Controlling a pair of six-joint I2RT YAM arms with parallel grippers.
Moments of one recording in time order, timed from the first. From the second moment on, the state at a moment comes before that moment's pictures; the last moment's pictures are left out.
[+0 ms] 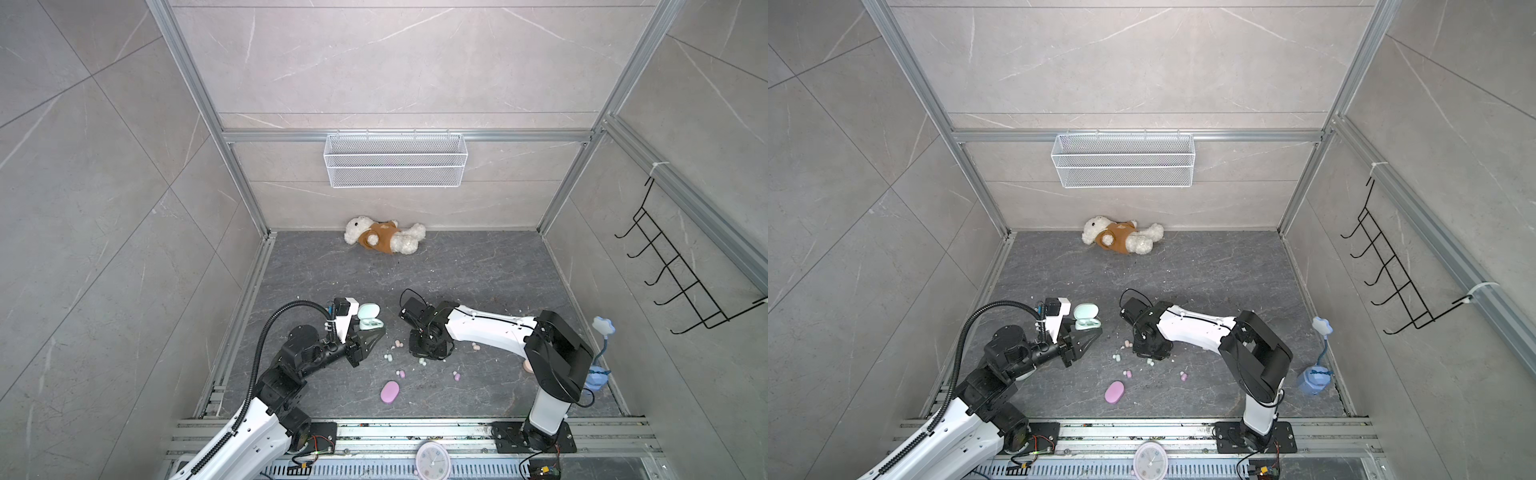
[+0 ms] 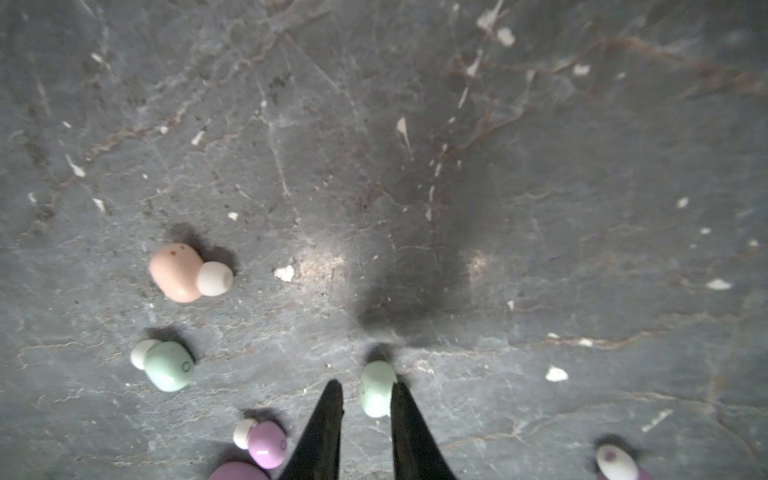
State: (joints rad) left arm -0.62 0.57 0.44 -0.02 0.42 -0.30; right arm 0.89 1.81 1.19 -0.80 -0.04 0.98
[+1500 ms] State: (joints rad) left arm -0.62 0.54 0.43 -0.05 0.40 -0.30; right arm 0.89 1.86 1.19 -0.81 -0.06 0.97
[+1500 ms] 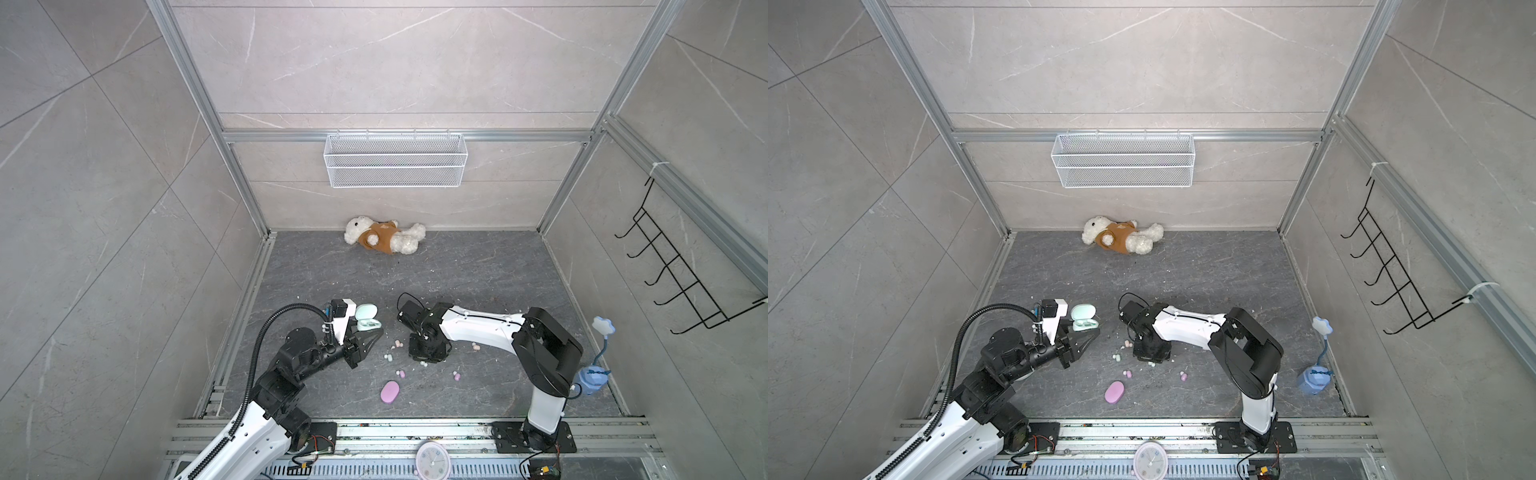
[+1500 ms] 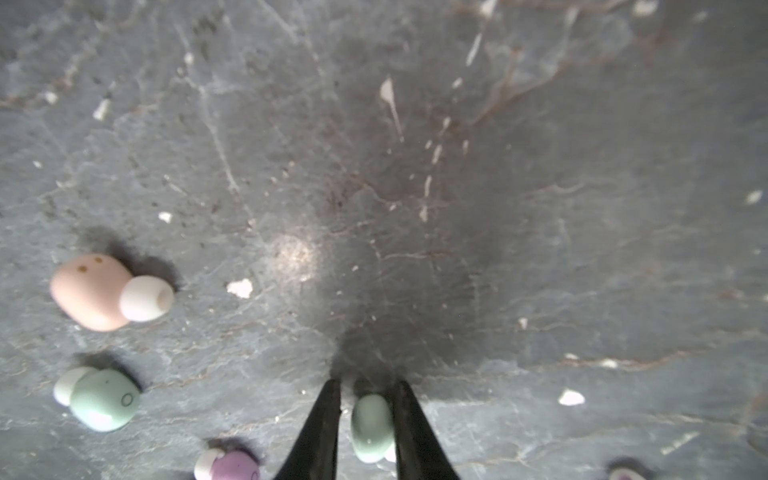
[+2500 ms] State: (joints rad) left arm -0.63 0.74 0.40 0.16 0.47 -0.31; right arm 0.87 1.51 1.13 -0.76 -0.07 0.91
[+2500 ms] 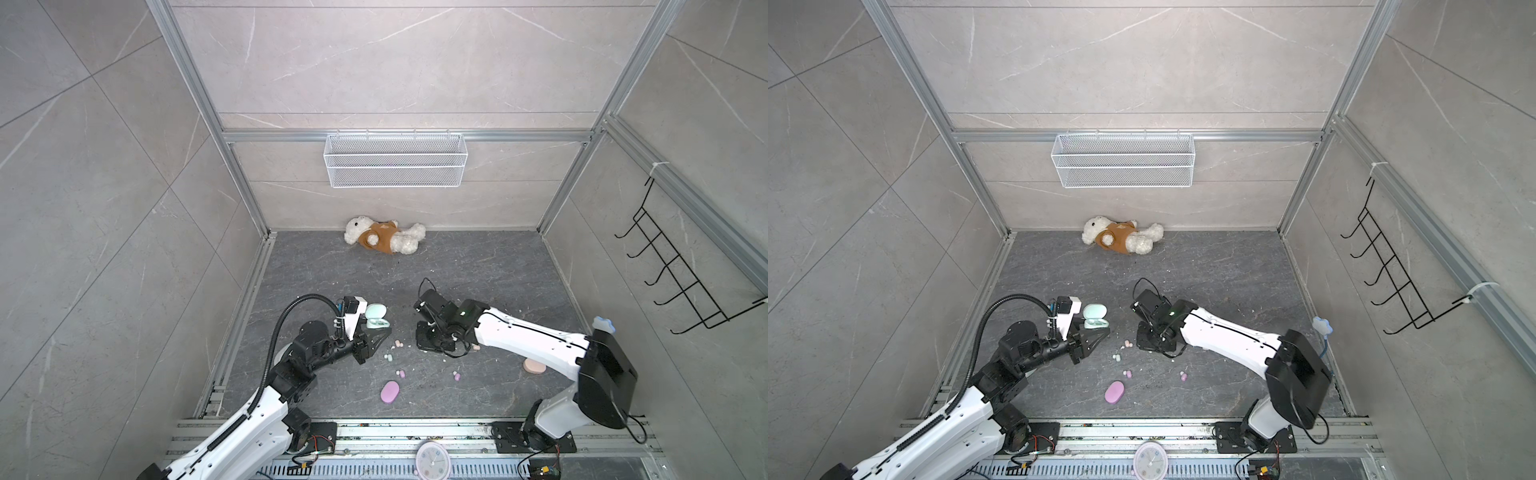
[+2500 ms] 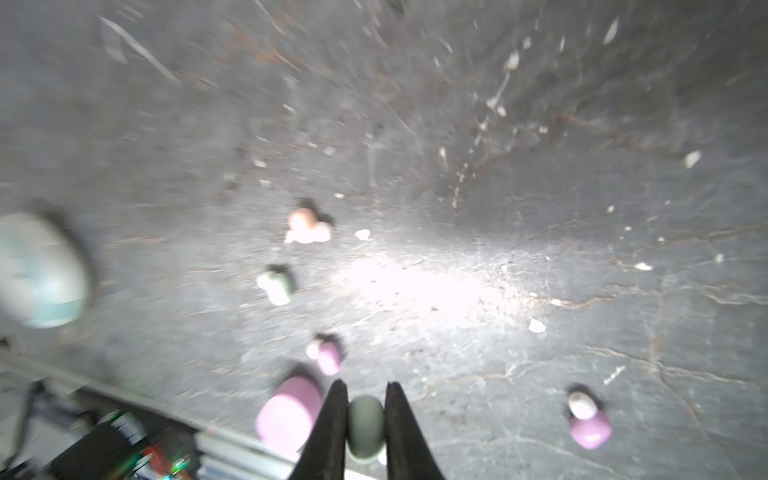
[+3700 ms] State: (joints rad) left arm -0.74 1.40 0.86 0.75 0.94 -0.29; right arm 0.65 1.16 1.55 -0.87 -0.50 0.59
